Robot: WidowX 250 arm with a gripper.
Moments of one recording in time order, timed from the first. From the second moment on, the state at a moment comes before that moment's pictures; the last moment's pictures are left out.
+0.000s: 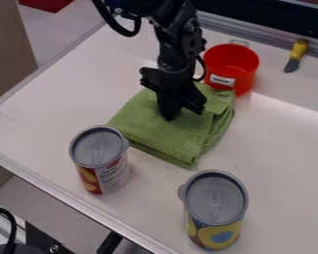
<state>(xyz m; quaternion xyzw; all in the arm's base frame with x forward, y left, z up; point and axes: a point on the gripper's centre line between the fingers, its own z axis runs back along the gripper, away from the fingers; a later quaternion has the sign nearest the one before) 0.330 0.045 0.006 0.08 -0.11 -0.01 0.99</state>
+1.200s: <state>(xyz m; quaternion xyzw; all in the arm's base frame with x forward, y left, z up) 0.339 0.162 0.007 0.14 -0.15 0.06 0.98</state>
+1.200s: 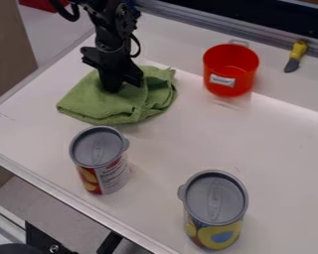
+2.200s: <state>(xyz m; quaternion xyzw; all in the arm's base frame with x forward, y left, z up) 0.321 0.216 0.017 0.14 -0.09 0.06 0.98</state>
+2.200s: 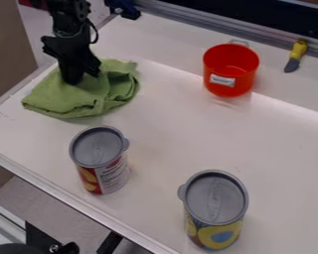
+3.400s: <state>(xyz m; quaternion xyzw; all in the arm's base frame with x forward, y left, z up) 0.310 0.137 0.069 0.04 -0.08 0.09 0.99</state>
